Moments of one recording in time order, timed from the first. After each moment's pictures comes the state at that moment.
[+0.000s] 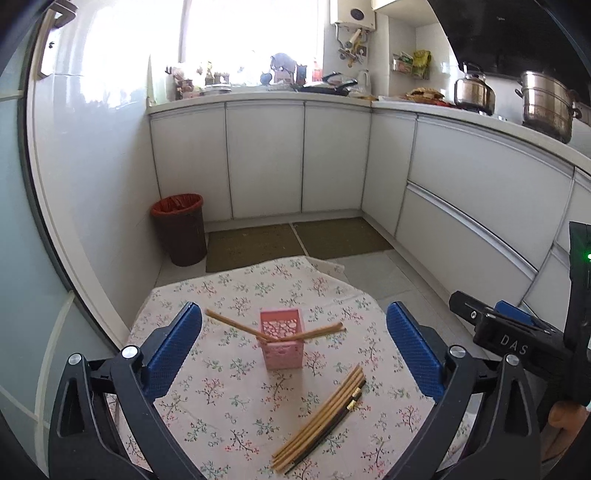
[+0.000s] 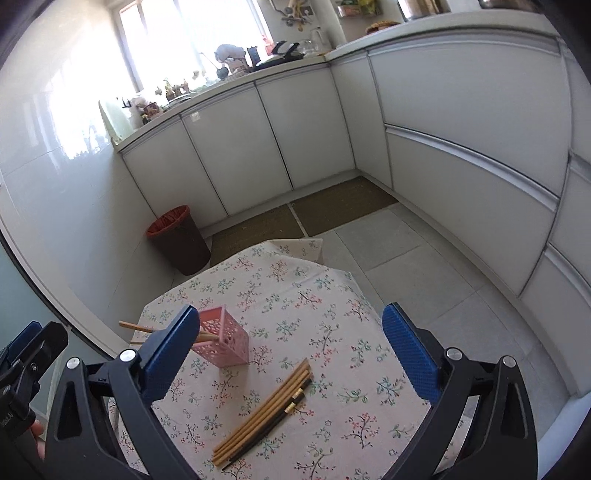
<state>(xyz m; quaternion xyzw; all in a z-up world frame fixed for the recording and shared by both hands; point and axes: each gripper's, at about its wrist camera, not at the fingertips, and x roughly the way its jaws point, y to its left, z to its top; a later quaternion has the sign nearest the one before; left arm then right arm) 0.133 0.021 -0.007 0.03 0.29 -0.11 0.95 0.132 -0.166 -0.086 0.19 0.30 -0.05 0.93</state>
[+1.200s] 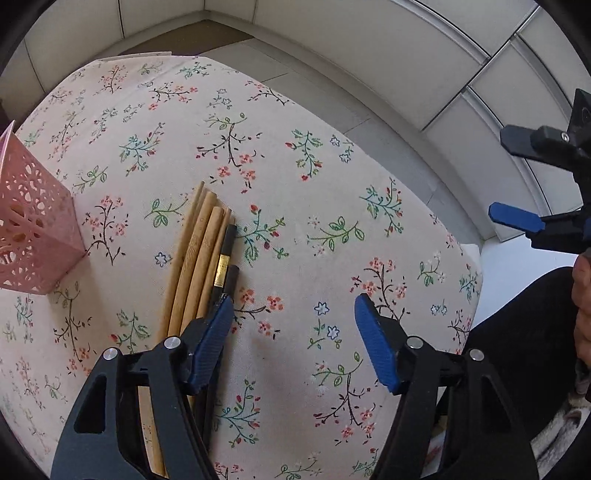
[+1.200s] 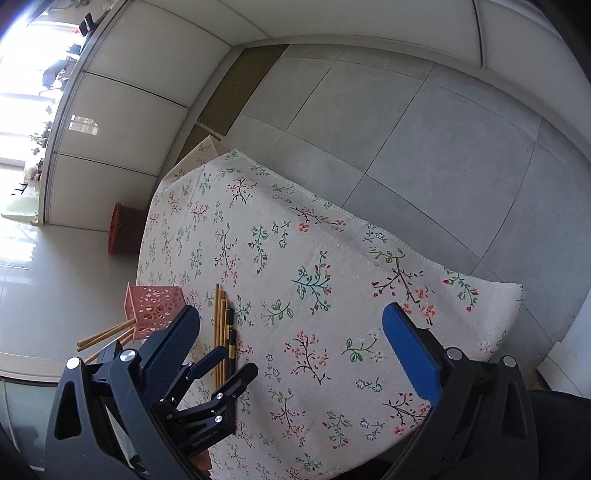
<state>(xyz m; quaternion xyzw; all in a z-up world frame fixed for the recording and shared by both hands) 0.221 -0.099 -0.262 0.14 0.59 -0.36 0.71 0.136 -0.292 -0.262 0.47 0.47 -0.07 0.74</state>
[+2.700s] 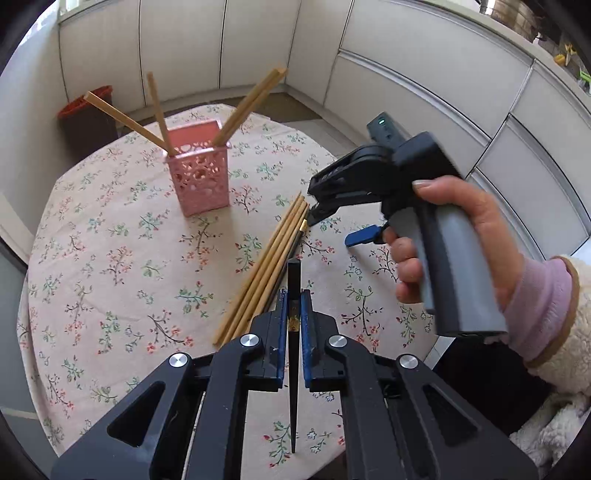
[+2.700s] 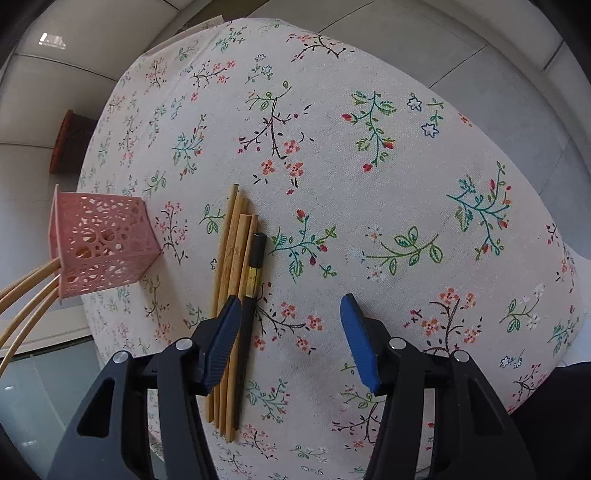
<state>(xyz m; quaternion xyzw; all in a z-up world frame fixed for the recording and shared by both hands) 0.115 0.033 -0.171 0.05 0.46 -0.26 0.85 0.242 -0.145 -0.307 0.35 0.62 -0.09 0.69</state>
